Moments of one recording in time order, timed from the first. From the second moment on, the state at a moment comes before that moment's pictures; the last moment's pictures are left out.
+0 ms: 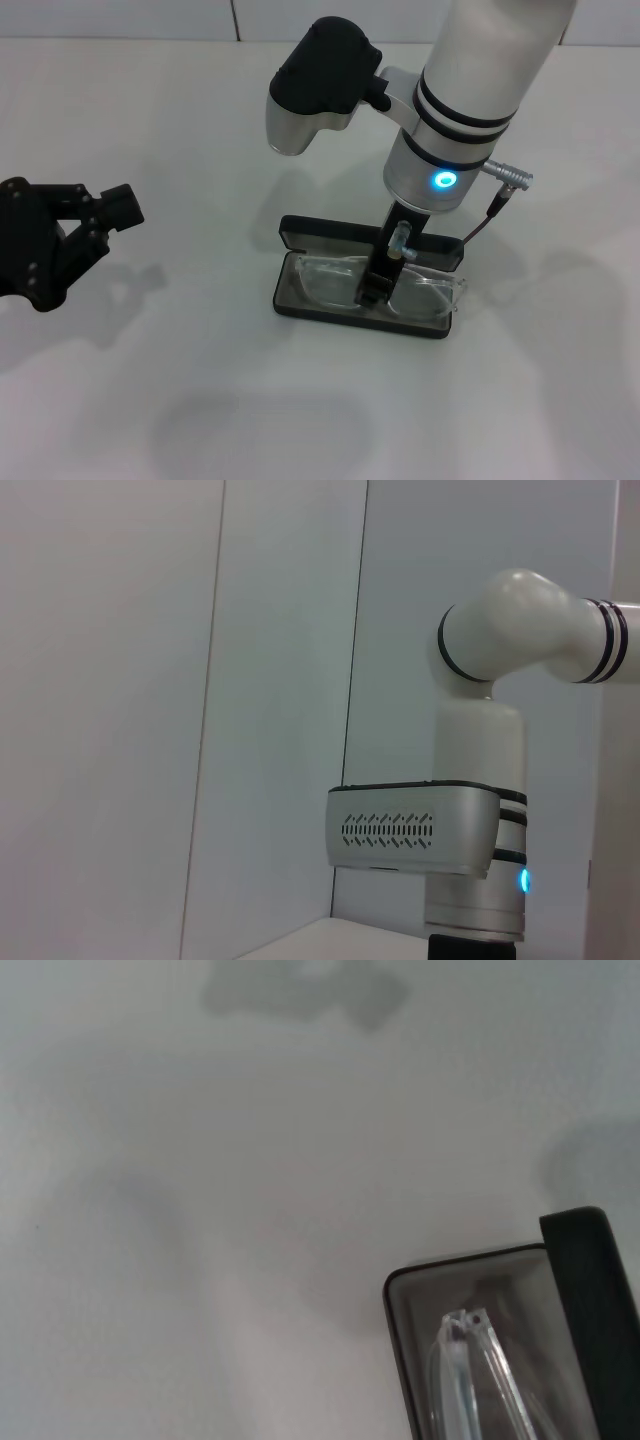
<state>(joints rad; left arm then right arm) -0.23 -1.98 0.79 0.71 1.54 1.87 -1.18 1.22 2.03 -1.92 -0.80 -2.13 -1.38 2.67</state>
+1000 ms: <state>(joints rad) -0.23 -1.98 0.79 0.71 1.54 1.87 -1.18 1.22 2.03 -1.92 -0.87 -2.15 -1.41 2.68</state>
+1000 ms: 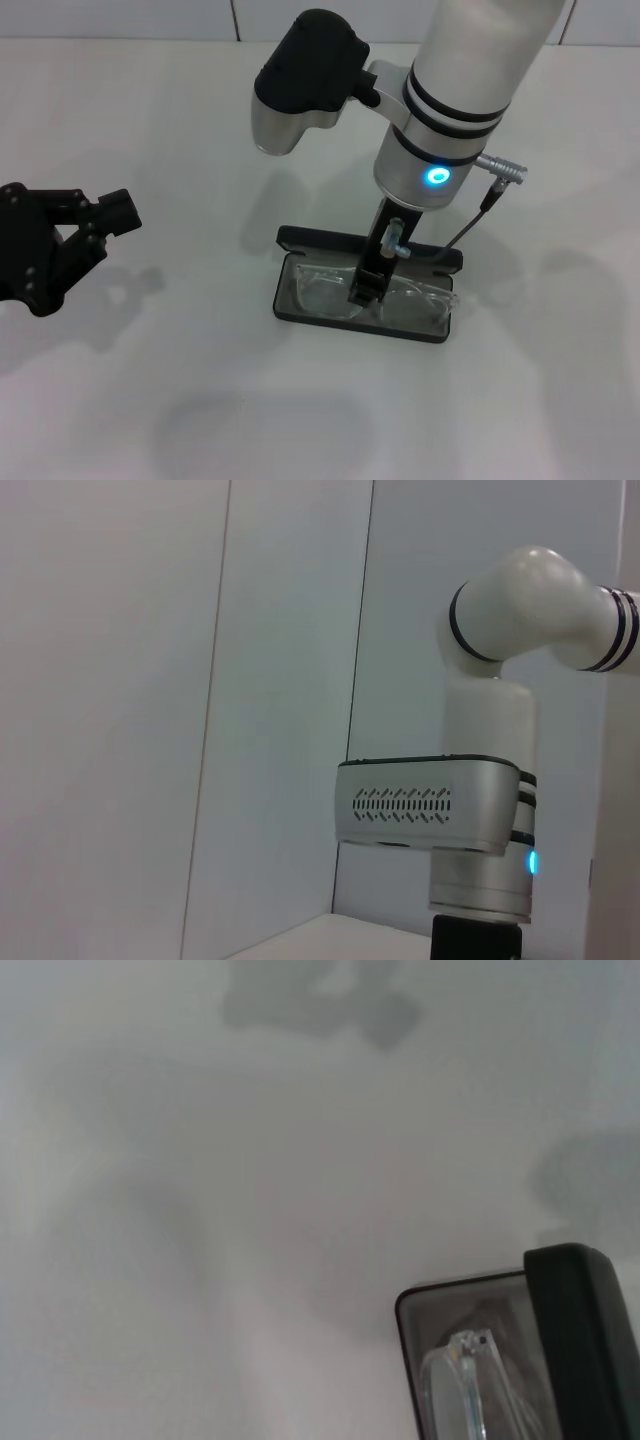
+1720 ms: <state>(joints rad) -0.22 -1.98 0.79 0.71 1.53 1.87 -1.20 1.17 2.03 -1.91 -1.02 -2.23 -1.46 2.70</state>
